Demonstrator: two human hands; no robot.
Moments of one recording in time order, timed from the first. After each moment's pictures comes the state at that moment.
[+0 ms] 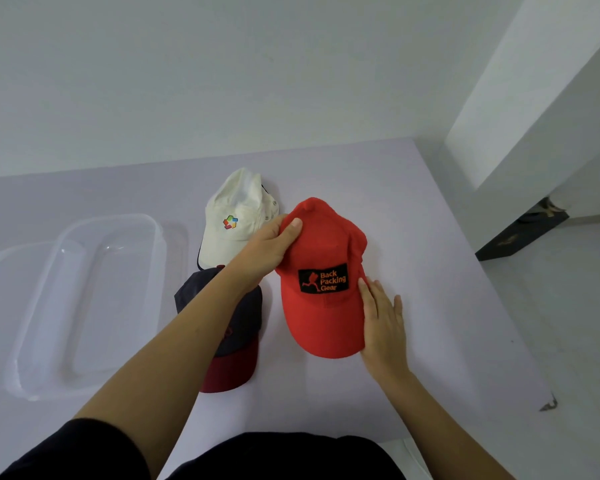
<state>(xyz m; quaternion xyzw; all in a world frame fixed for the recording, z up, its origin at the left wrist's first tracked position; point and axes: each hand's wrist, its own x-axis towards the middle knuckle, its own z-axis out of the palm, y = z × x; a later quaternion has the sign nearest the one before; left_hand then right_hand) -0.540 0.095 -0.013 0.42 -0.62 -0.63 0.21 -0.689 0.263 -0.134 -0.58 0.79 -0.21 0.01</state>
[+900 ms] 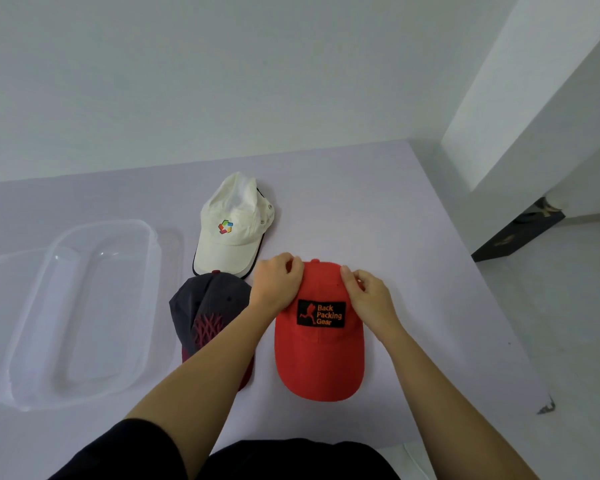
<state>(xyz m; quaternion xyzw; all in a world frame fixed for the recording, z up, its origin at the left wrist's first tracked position) -0.558 0.113 -0.077 0.56 -0.72 -0.36 0.20 -0.701 0.209 -0.081 -0.37 0.77 -0.39 0.35</state>
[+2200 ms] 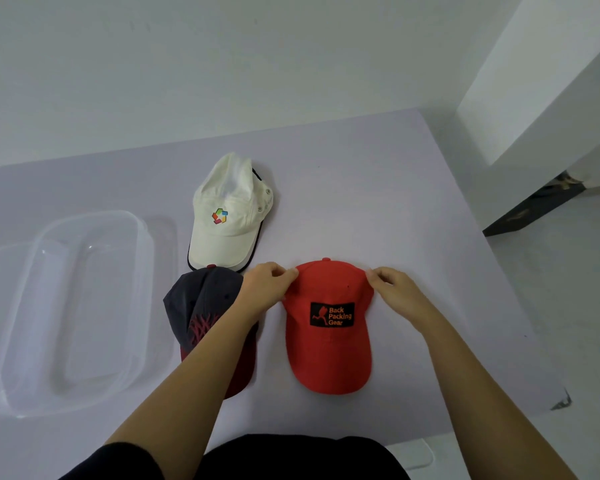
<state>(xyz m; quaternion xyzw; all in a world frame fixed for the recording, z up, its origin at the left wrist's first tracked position) -0.539 0.100 -0.101 0.59 -0.64 -0.48 0.05 -0.759 0.209 -0.117 -0.36 0.76 -0.29 0.45</state>
